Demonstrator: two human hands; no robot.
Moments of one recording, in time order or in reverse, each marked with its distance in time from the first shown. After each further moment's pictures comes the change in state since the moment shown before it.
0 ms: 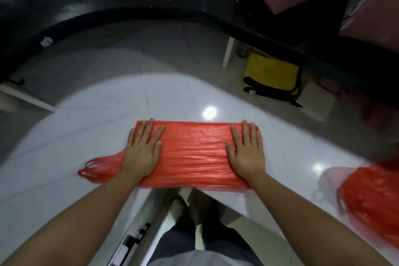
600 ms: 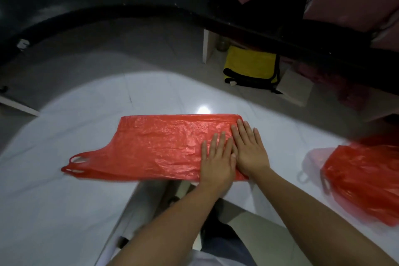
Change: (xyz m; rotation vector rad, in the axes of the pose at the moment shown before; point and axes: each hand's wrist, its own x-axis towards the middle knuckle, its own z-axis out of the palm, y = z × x) left_hand -0.032 0.264 0.042 -0.017 -0.074 0.157; right_hand -0.036 0.053 -0.002 -0.099 0.002 -0.132
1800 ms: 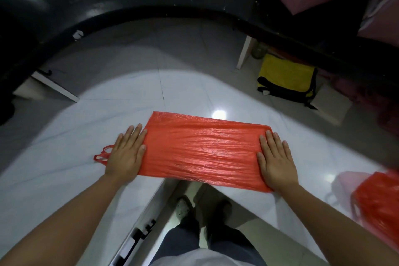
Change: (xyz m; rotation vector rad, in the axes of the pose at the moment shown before) left_hand -0.082 -0.333 -0.044 -0.022 0.100 -0.192; right_hand -0.001 0.003 0.001 0.035 0.010 0.036
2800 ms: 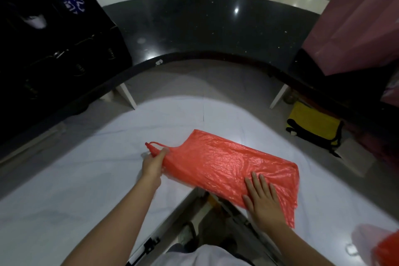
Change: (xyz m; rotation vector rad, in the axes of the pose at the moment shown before) left_hand -0.020 0.030 -0.052 -1.470 0.362 -1.049; right_hand -0.029 -0.103 -0.005 -0.130 -0.265 -0.224
